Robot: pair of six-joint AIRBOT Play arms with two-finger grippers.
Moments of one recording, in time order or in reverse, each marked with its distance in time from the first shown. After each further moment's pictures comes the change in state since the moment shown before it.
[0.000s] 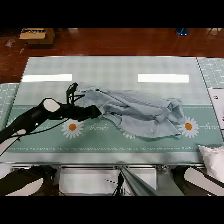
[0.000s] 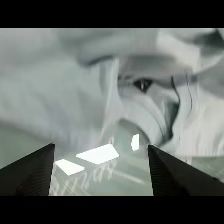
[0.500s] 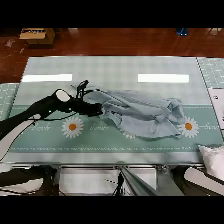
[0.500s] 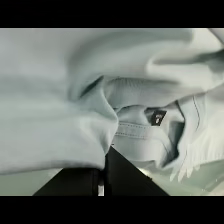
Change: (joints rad) left arm 0.000 -0.216 0.175 -0.002 -0.118 0.096; right arm -0.037 -0.052 -0.012 -0.030 0.050 -0.034
